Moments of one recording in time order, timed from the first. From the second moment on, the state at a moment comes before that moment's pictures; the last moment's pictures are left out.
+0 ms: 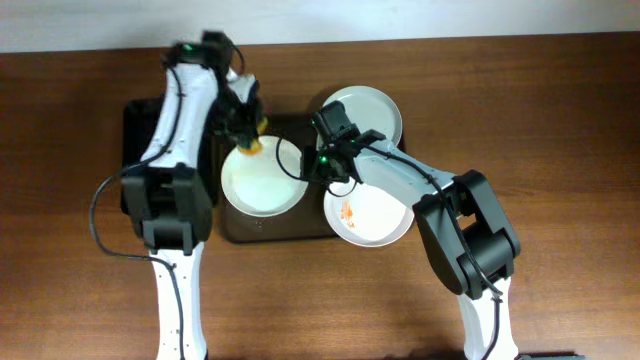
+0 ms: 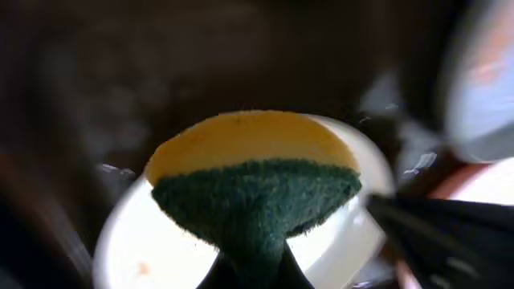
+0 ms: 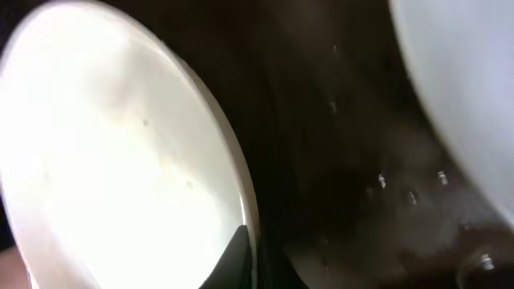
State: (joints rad) left arm -0.11 2.48 2.41 -1.45 0.31 -0.02; right arm 0.52 2.18 1.52 -0.44 -0.29 0.59
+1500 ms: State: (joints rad) left arm -0.10 2.44 2.58 -1.53 0.30 -0.02; right arm 0.28 1.51 1.65 -1.04 0.44 0.46
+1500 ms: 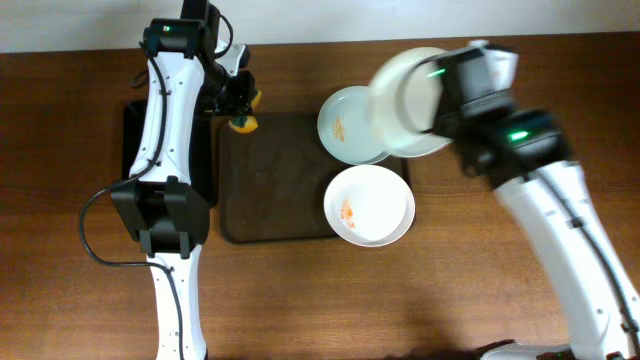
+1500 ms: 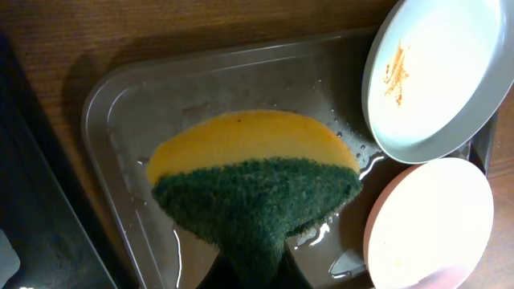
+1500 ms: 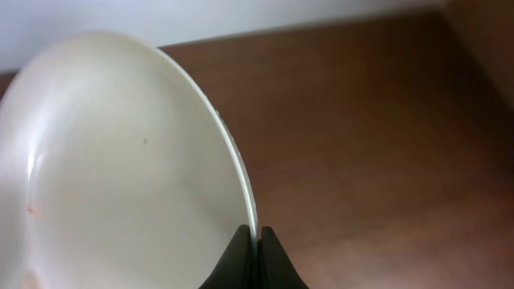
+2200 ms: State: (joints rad) left arm -0.10 2.44 2.58 -1.52 0.30 -0.02; right arm -0.31 1.98 1.62 -1.04 0.00 0.41
